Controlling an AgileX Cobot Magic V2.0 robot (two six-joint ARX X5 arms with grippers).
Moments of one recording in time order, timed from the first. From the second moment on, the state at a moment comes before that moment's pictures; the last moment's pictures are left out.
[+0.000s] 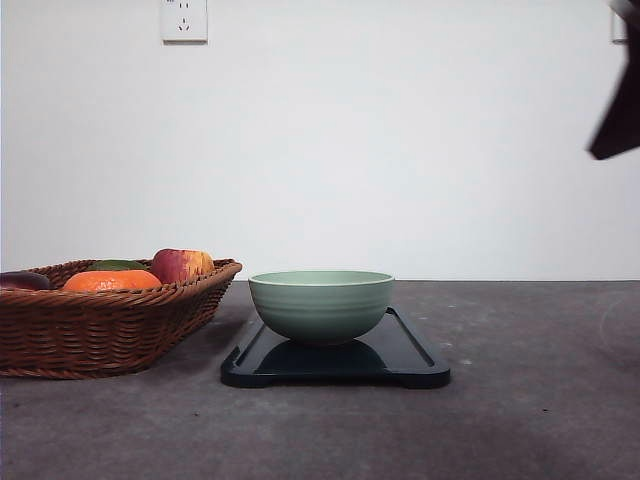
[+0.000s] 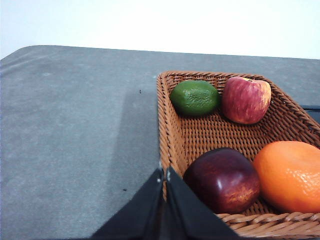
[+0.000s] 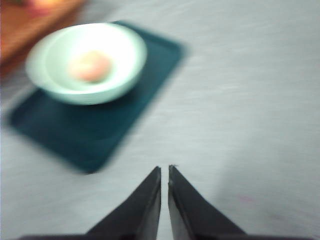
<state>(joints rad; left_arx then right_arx) 0.02 0.00 0.03 -0.18 0.05 -0.05 0.42 0.66 0.53 -0.38 0.02 -0.01</state>
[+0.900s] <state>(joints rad) 0.02 0.00 0.03 -0.18 0.05 -0.05 0.04 0.00 0.02 -0.15 0.05 -0.03</state>
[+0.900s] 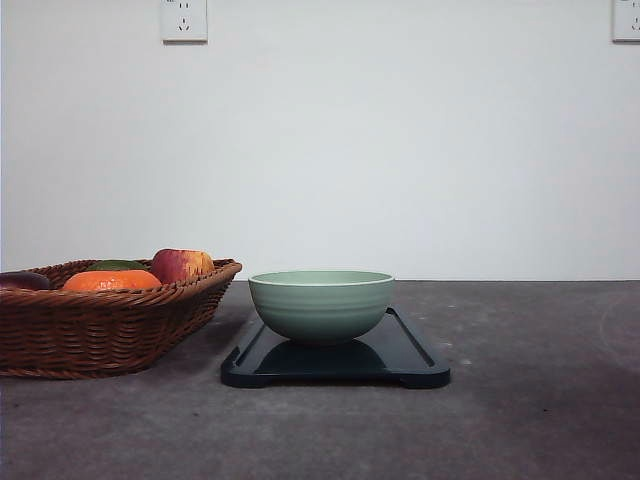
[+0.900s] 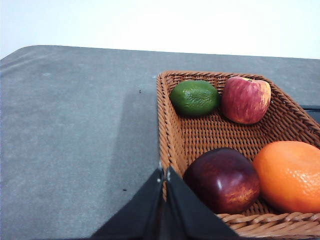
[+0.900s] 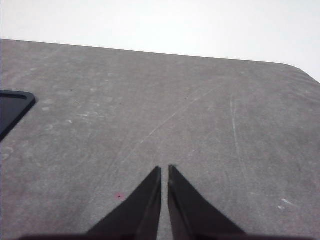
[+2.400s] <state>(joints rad) 0.02 0.00 0.03 -0.18 0.05 -0.05 0.04 0.00 0.02 -0.15 0.05 -0.03</state>
